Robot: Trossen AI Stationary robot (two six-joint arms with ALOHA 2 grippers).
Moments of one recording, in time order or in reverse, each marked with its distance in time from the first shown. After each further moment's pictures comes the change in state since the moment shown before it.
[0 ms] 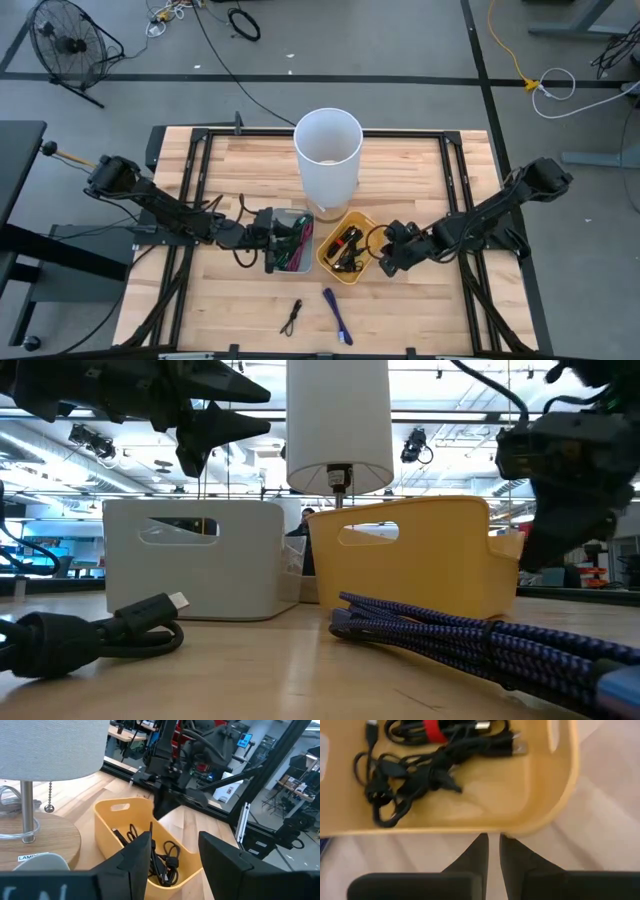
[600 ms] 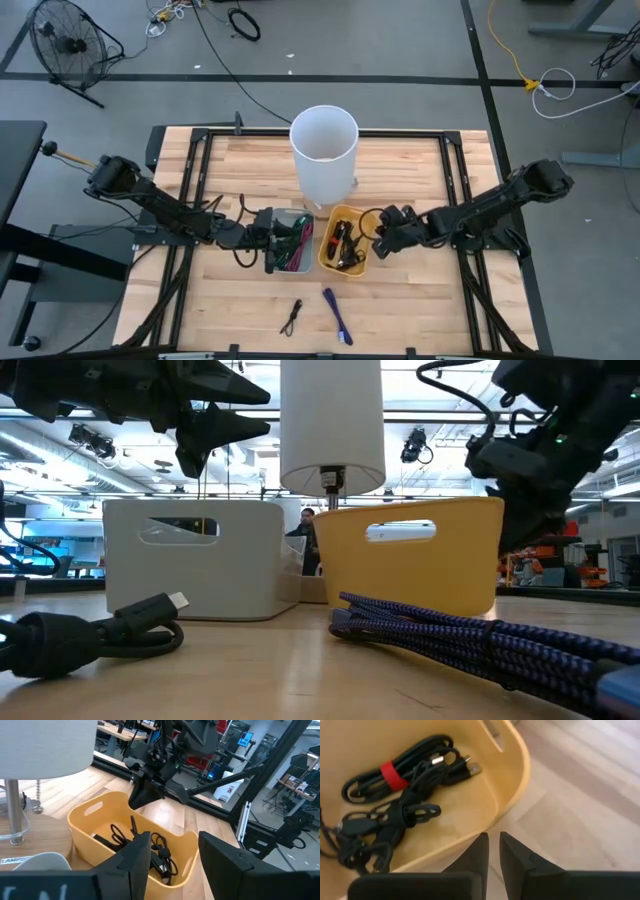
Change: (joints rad) left arm 0.000 0.000 0.000 -0.005 0.000 0.000; right arm -0.155 0.000 -0.001 0.038 0.101 -0.179
